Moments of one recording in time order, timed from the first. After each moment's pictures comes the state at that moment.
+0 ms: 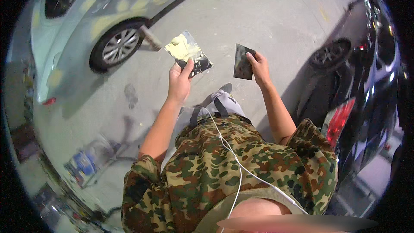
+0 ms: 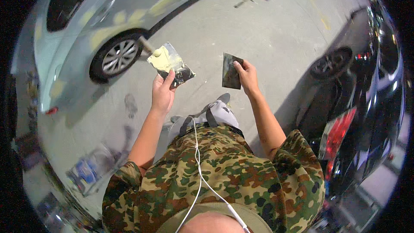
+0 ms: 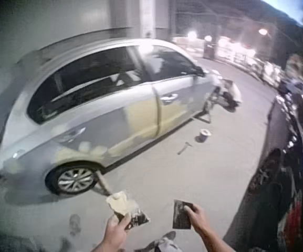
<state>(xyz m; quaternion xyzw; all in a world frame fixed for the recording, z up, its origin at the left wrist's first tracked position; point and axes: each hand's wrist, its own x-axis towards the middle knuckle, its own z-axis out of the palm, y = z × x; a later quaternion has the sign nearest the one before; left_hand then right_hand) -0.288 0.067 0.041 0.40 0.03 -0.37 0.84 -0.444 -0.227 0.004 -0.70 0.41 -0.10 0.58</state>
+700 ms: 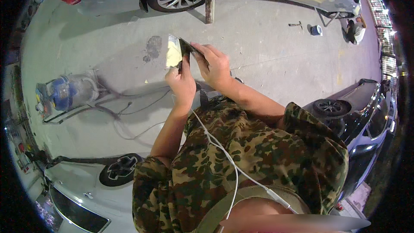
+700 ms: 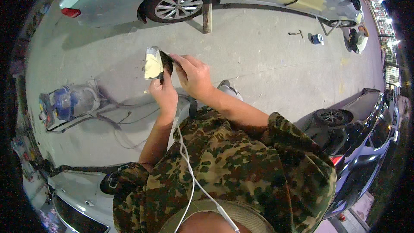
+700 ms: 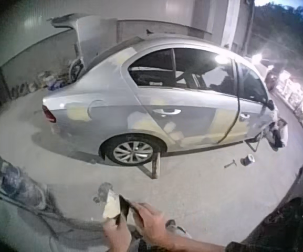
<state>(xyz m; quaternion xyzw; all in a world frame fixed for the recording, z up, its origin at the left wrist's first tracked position) -0.338 0.143 0.032 0.68 0.10 0.16 0.70 -0.320 0.008 0.053 -0.88 -0.14 -0.13 0.44</state>
